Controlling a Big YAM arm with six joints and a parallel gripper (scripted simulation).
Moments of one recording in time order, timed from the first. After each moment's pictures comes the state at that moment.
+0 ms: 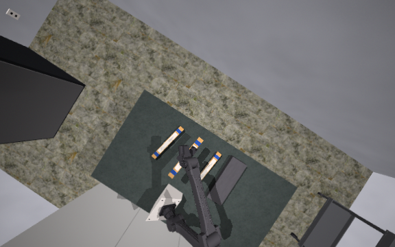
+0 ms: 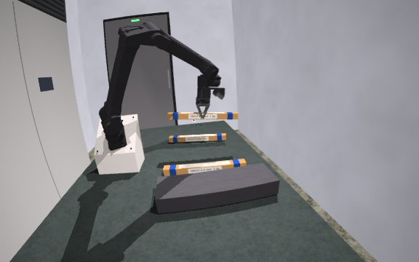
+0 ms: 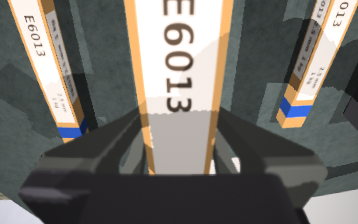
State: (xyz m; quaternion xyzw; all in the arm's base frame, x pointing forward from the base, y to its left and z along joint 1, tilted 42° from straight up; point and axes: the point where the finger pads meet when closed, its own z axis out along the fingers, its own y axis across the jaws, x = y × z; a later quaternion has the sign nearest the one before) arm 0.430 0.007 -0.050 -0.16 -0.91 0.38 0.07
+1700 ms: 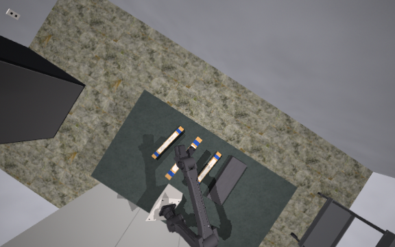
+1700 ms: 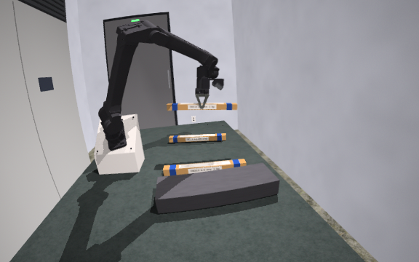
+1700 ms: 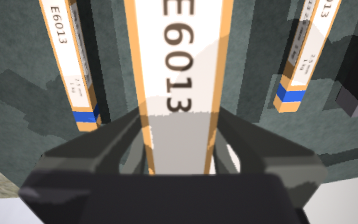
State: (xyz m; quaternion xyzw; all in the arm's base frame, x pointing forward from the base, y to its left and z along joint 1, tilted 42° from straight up) arm 0.440 0.045 -0.026 -0.16 -0.91 0.38 0.07
